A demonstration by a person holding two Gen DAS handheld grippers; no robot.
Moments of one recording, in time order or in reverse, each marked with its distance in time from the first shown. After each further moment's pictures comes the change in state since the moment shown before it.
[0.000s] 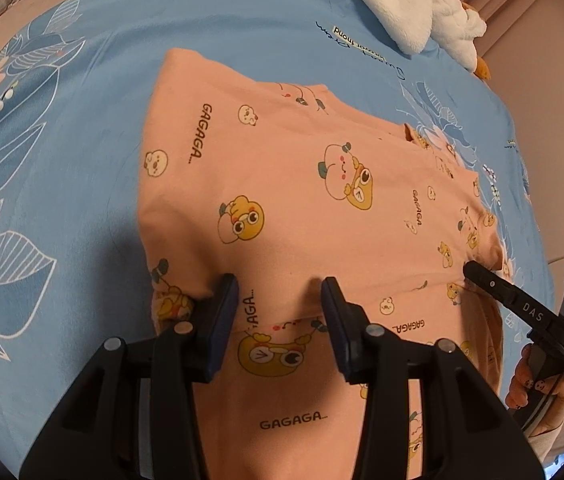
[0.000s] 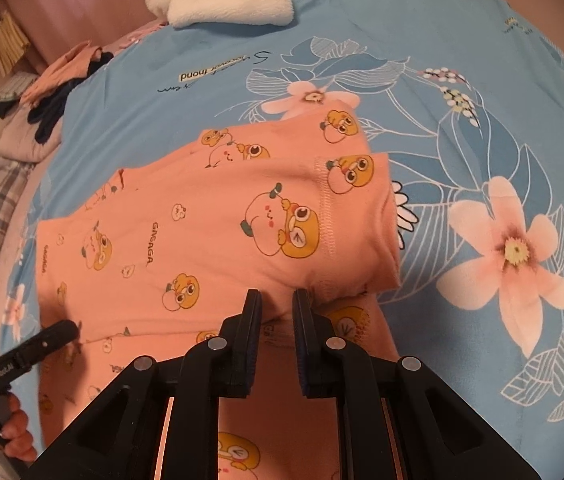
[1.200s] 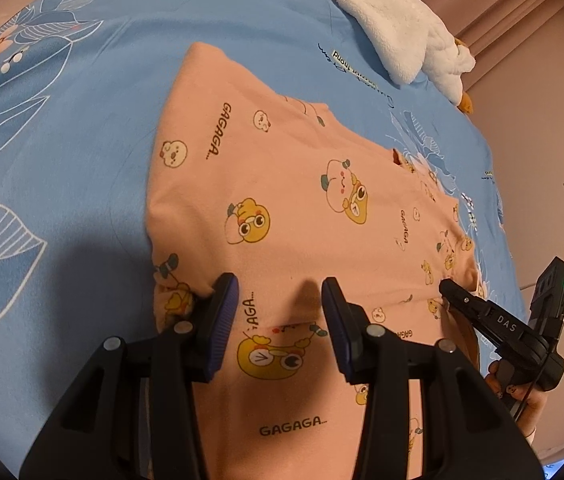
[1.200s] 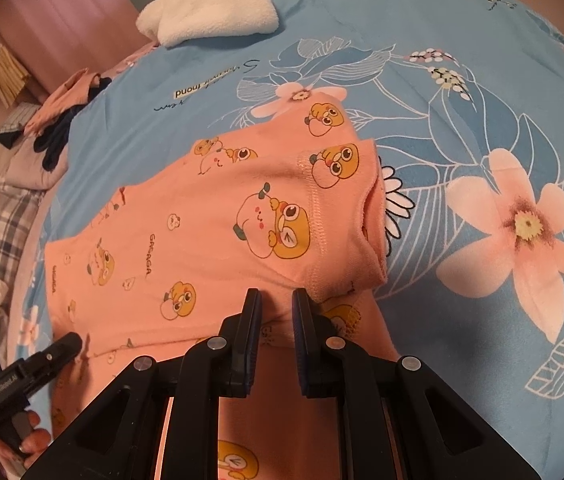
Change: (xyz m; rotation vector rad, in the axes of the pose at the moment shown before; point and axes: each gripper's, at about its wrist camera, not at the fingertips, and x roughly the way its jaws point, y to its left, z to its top) left arm -0.001 0.017 -0.010 -0.074 -0.083 -0.125; right arm 0.004 -0.011 -0.007 0.068 -0.054 0.048
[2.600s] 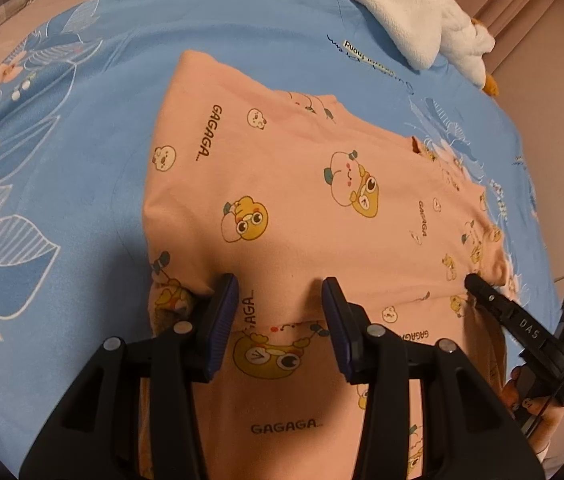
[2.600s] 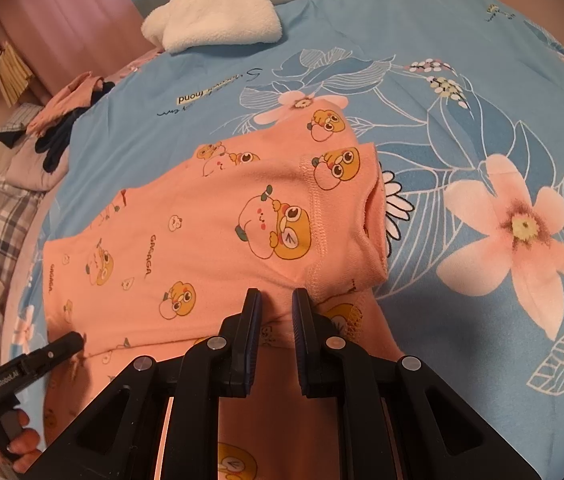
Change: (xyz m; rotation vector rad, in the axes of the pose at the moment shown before) left arm 0.005 -0.027 0.001 0.045 0.025 0.172; right arm -0.003 0.005 -0.003 -0.016 -0.030 -0.023
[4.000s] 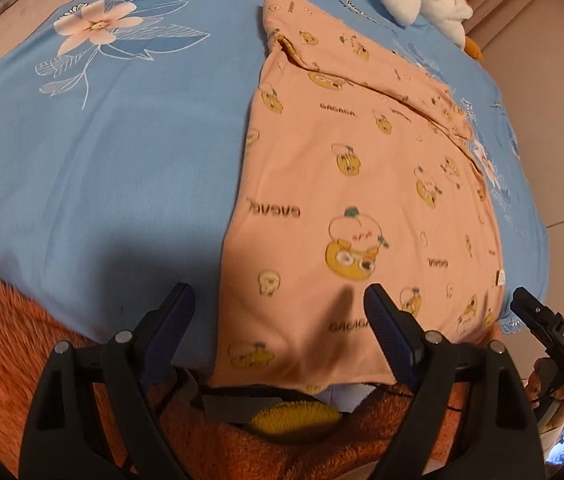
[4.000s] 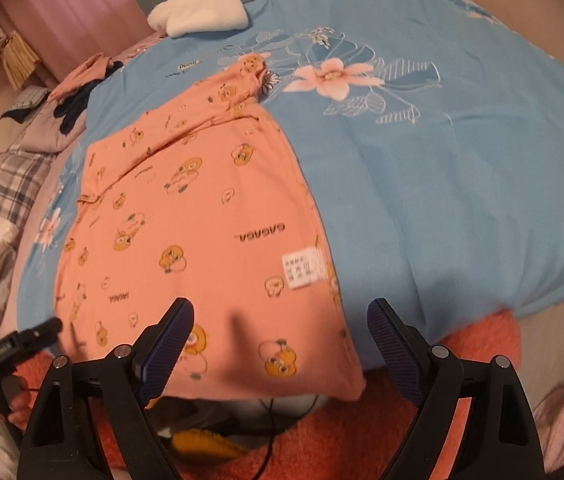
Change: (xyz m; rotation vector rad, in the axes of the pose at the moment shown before) left arm -0.098 0.042 -0.182 -0.008 0.072 -0.023; right arm -0.148 -0.057 -0.157 0.033 0.053 -0.024
